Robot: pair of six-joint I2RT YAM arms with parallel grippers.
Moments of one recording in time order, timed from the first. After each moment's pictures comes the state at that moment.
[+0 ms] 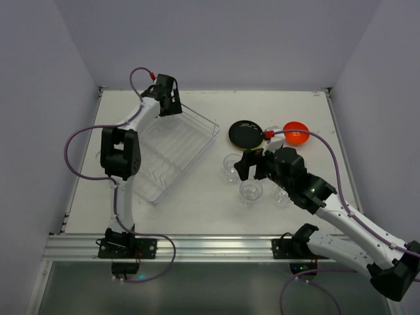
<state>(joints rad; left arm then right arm) -0.24 2.22 1.91 -0.60 -0.27 -0.39 0.73 0.86 0.79 -0.34 0.16 0.37</state>
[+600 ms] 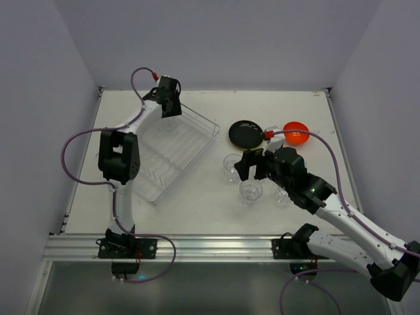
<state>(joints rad) -0.27 2.16 1.84 -0.53 -0.32 -0.38 0.73 0.86 0.79 -0.34 0.16 0.36</state>
